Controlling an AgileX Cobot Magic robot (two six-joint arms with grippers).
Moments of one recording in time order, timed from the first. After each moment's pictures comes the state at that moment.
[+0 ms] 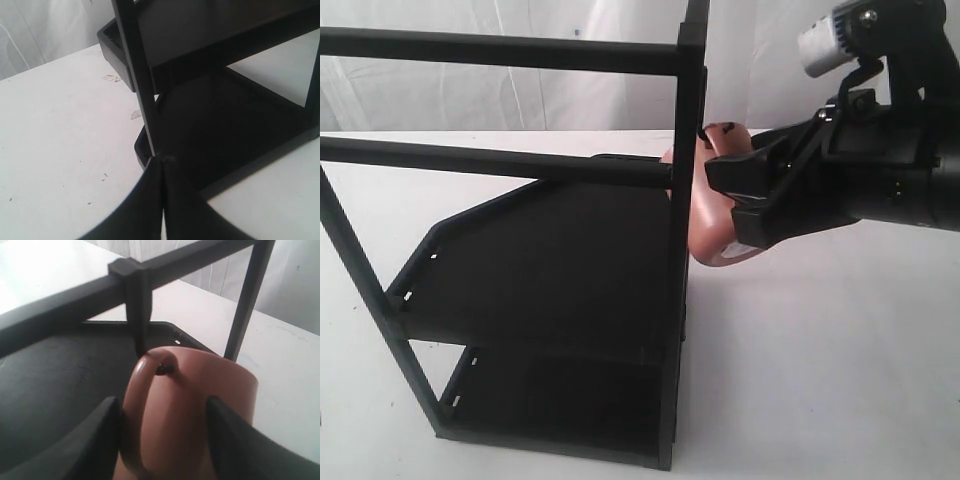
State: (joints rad) left arm -0.43 0.01 0.02 -0.15 0.28 0.29; right arm 0.46 1.08 -0.76 1.01 0.32 -1.11
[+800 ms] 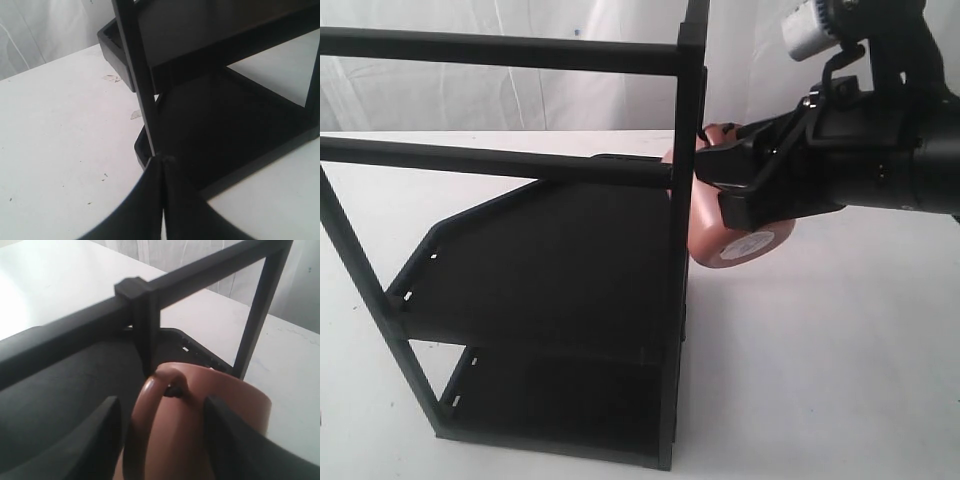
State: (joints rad) left arm -0.43 0.01 0.02 -0.15 0.28 0.29; right arm 0.46 1.12 -0.80 1.03 0.35 -1.11
